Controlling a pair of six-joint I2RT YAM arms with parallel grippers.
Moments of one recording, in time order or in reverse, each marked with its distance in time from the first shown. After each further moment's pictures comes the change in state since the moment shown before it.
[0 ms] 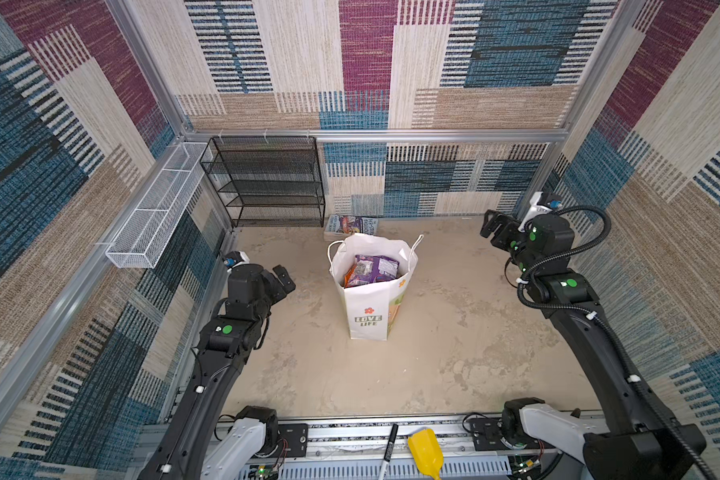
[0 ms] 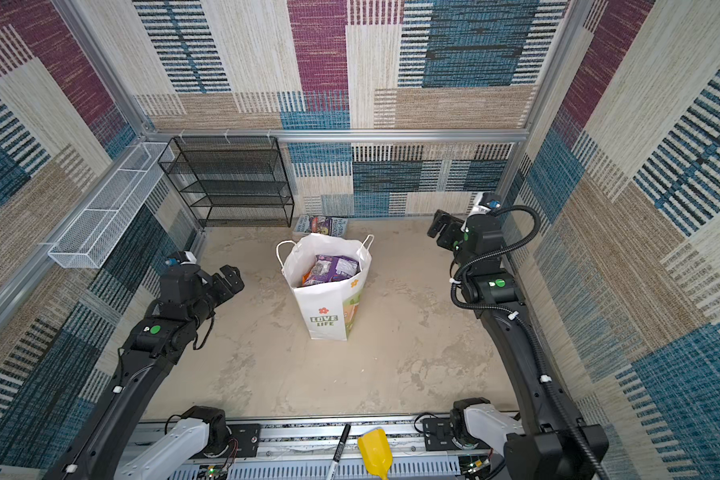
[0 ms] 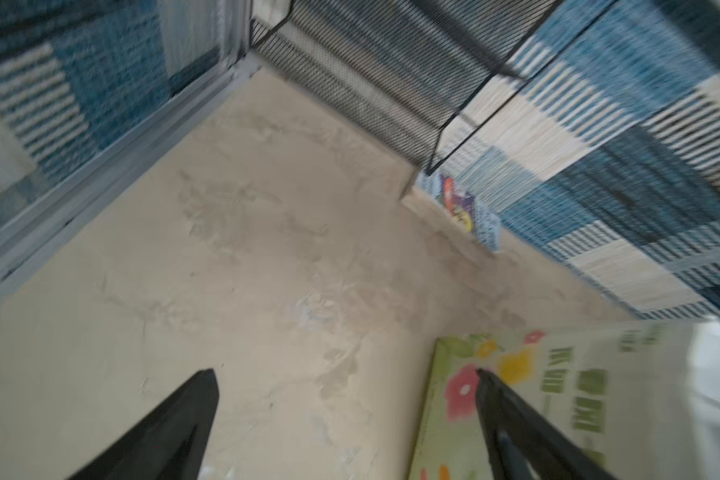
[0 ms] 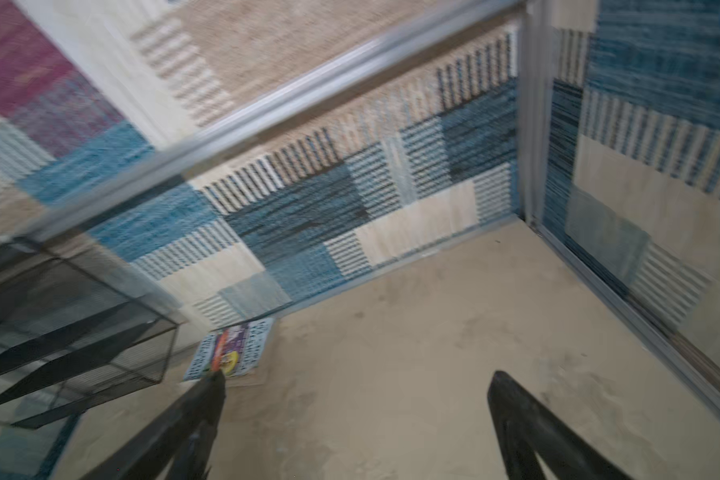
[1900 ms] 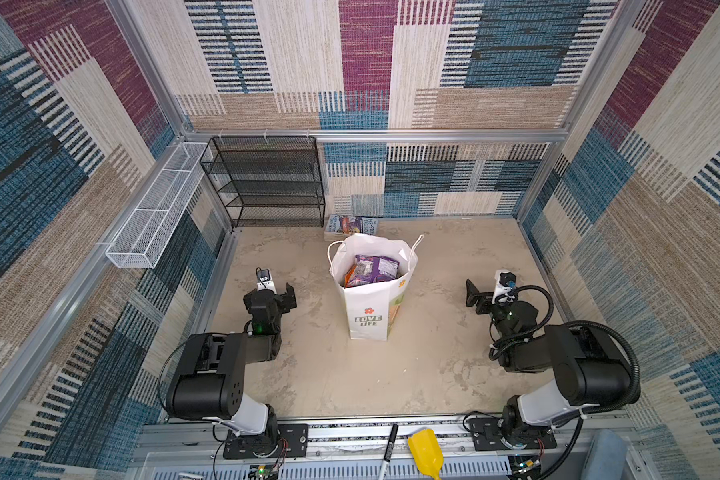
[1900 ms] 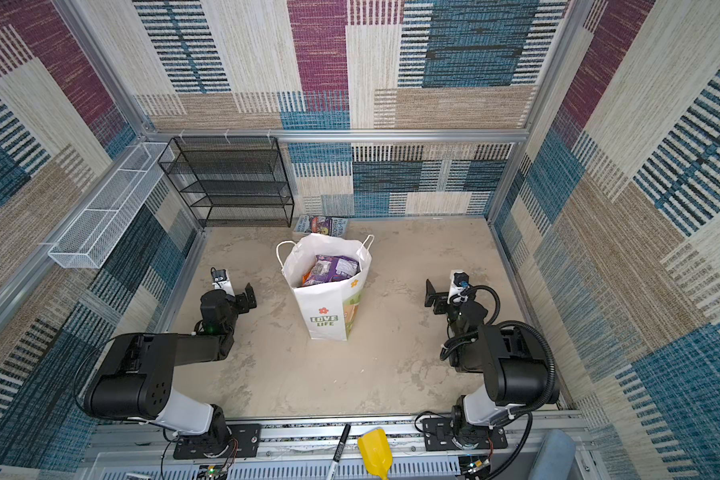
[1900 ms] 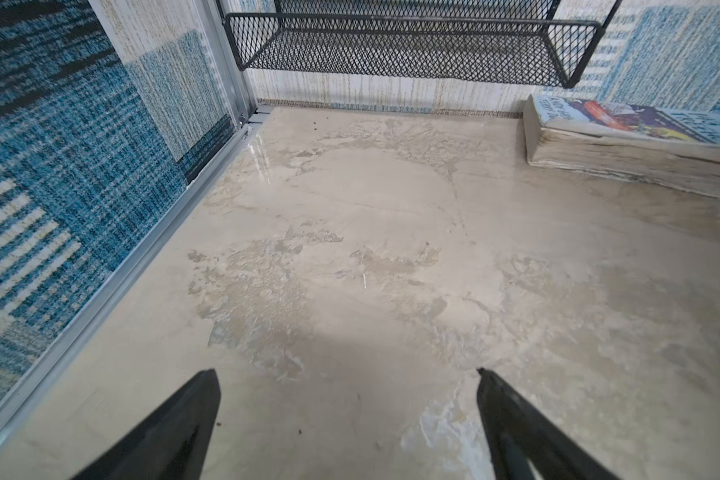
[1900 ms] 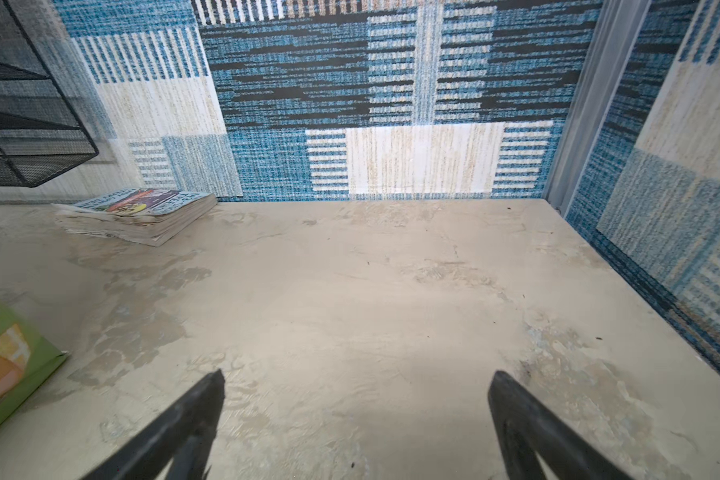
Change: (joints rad) left arm 0.137 0.619 -0.472 1.297 0.017 0.593; right arm -0.125 0.409 -0.909 1.492 -0.303 -0.404
